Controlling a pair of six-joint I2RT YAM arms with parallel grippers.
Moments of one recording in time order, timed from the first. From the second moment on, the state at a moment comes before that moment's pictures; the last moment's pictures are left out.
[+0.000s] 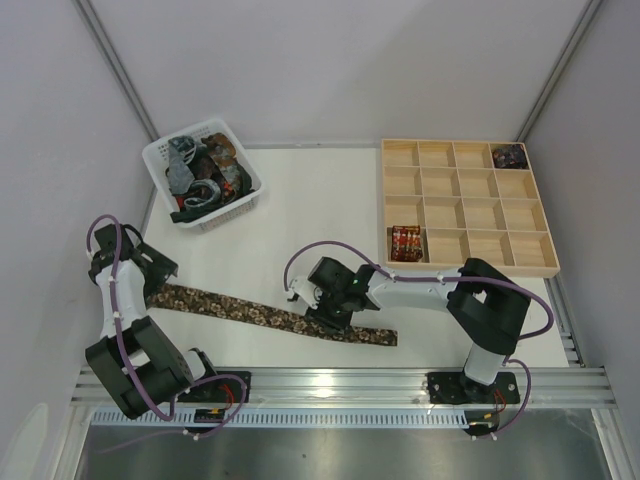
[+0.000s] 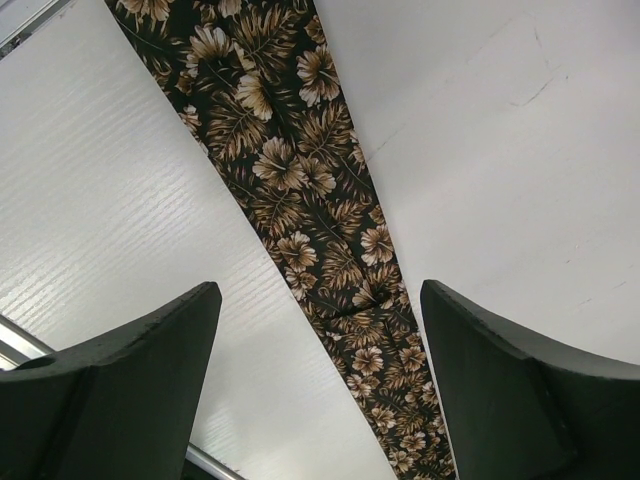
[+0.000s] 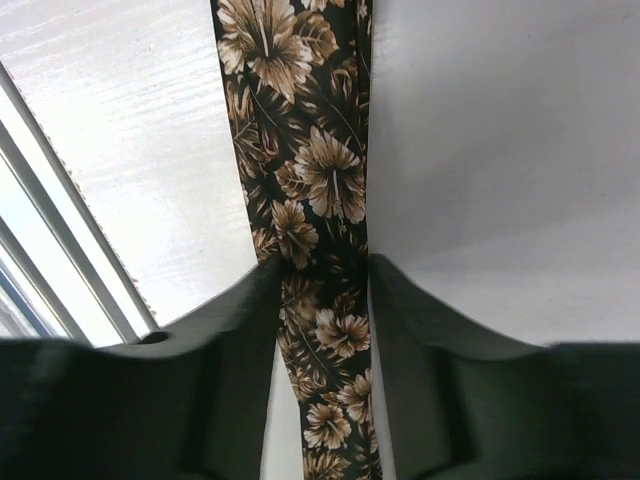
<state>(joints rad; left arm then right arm) 0.56 1.21 0.84 -0.77 -0.04 -0.47 1.07 1.75 1.05 -0.43 -0.23 -0.18</state>
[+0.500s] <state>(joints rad) 0.48 1.19 0.85 -0.74 0.09 -0.46 0.97 1.52 1.06 -0.50 -0.10 0.05</state>
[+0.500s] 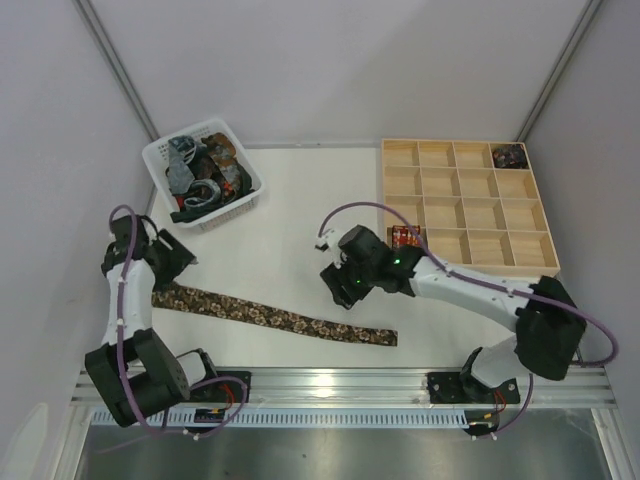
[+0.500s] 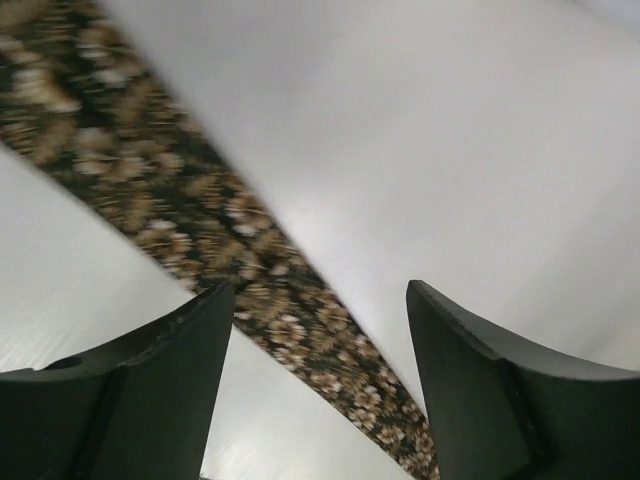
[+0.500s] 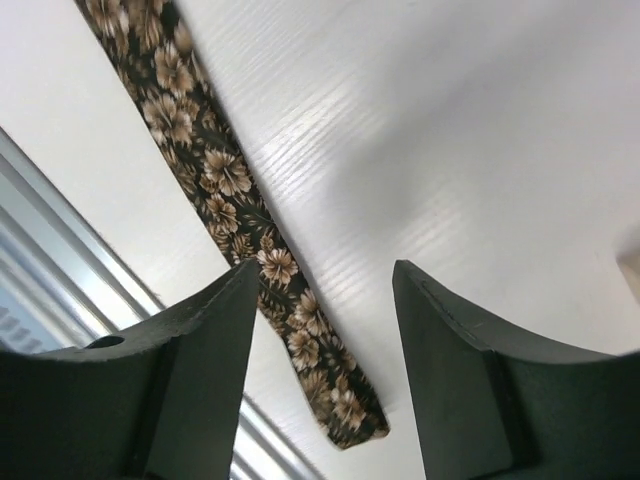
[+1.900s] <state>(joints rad) -0.92 1.85 0.99 -0.21 0.65 -0.81 0.58 0.74 0.45 -0.71 -0.25 0.93</state>
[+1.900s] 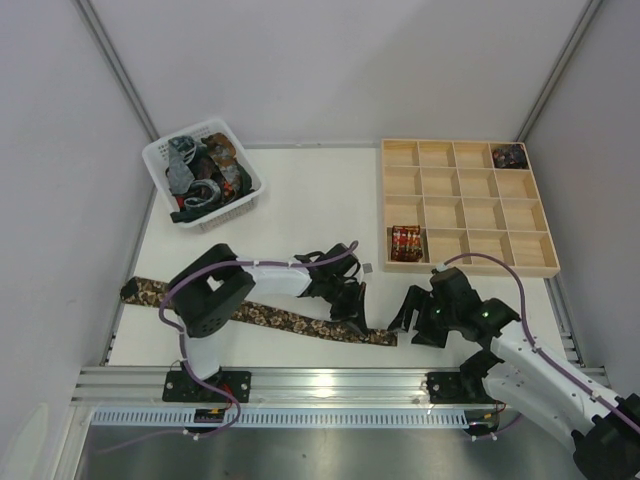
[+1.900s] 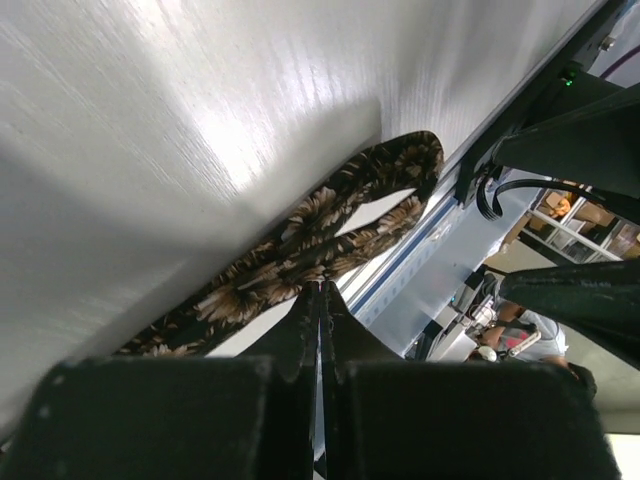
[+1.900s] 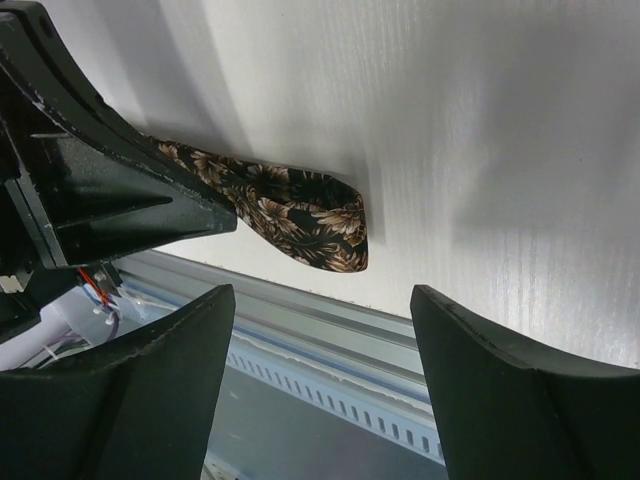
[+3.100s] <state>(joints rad) -0.92 1.93 1.00 -0.18 0.68 -0.81 0.56 0.94 0.36 -0.38 -0.42 0.81</state>
